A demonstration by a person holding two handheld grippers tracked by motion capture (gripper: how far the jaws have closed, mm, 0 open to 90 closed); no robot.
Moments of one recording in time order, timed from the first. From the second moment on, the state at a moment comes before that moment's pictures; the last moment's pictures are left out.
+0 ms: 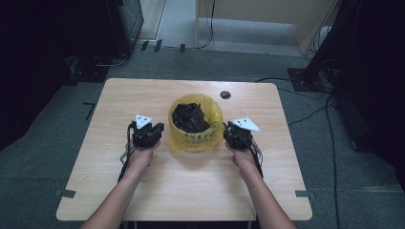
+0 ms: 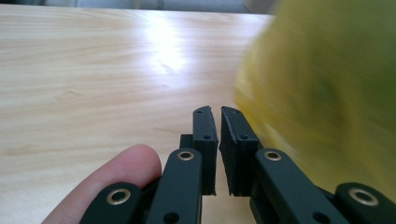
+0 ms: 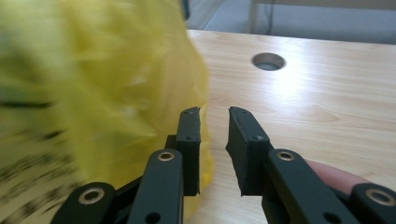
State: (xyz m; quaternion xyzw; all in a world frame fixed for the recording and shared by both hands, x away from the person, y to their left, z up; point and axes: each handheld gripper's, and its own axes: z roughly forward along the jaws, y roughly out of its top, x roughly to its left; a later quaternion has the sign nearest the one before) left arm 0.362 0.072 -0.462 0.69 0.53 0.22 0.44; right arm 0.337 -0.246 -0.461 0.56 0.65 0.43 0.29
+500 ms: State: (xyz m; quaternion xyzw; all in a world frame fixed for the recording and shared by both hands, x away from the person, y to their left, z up) left arm 0.387 0.046 -0.455 0.72 0.47 0.22 0.46; right arm 0.366 -0.223 -0.464 0.54 0.66 0.44 0.29
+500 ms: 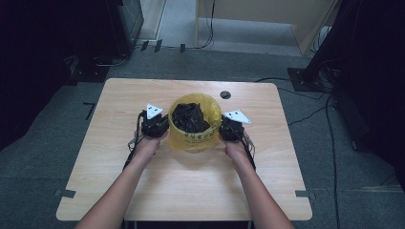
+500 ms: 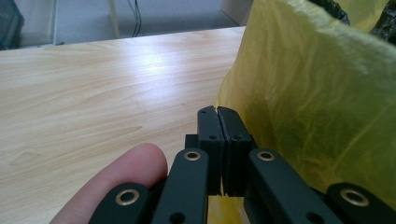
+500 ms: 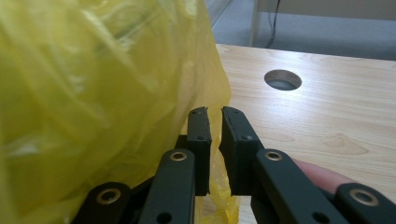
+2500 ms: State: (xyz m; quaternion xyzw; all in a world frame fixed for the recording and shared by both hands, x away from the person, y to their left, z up) left arm 0.267 0.078 -0.509 0.78 0.47 0.17 0.38; right arm 0.210 -0.252 -0.404 0.51 0.61 0.54 0.26
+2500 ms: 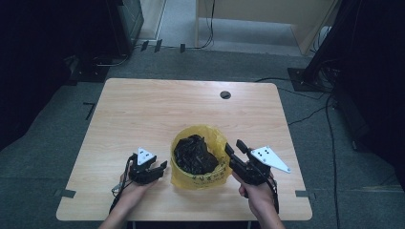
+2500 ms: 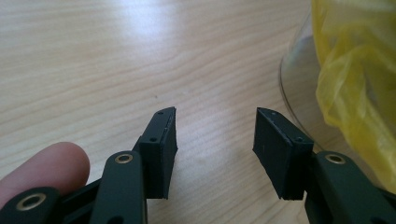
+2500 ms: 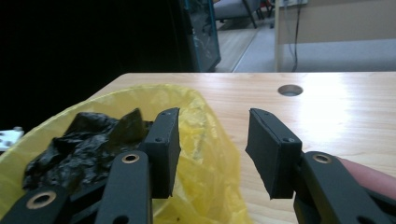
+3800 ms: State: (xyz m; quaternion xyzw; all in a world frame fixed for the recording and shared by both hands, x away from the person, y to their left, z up) left arm 0.254 0.088 -0.439 0.70 0.42 0.08 0.57; right arm 0.216 -0.234 -0.420 0.50 0.64 0.52 0.27
